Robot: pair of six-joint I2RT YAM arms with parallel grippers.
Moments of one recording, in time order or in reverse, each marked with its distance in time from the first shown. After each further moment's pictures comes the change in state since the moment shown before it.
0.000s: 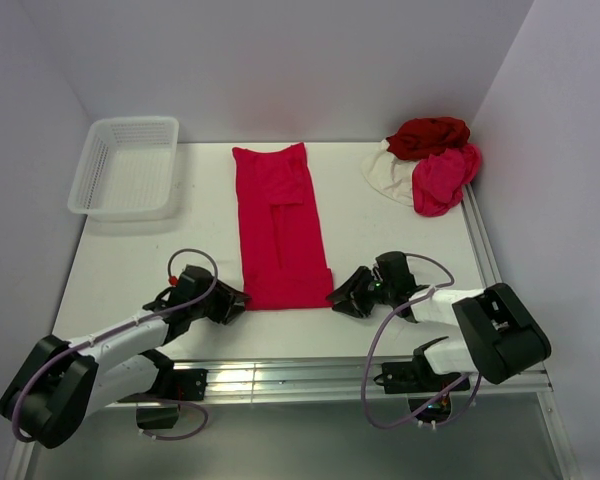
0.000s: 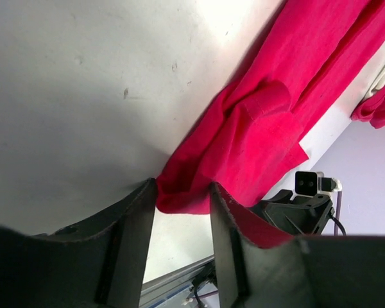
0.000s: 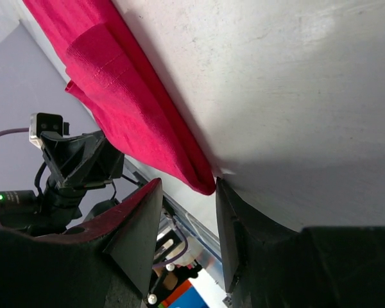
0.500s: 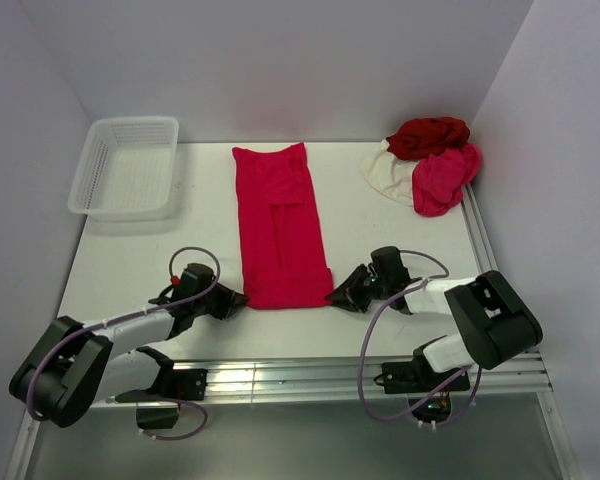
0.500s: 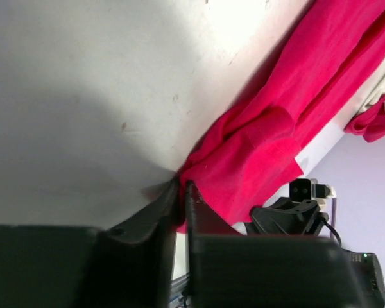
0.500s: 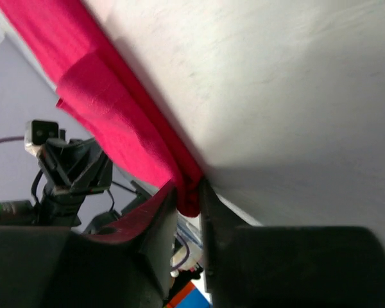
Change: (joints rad) left arm 0.021 0.114 0.002 0.104 0.008 -0.028; right arm 0.015 0.083 0.066 -0.032 0.023 0.014
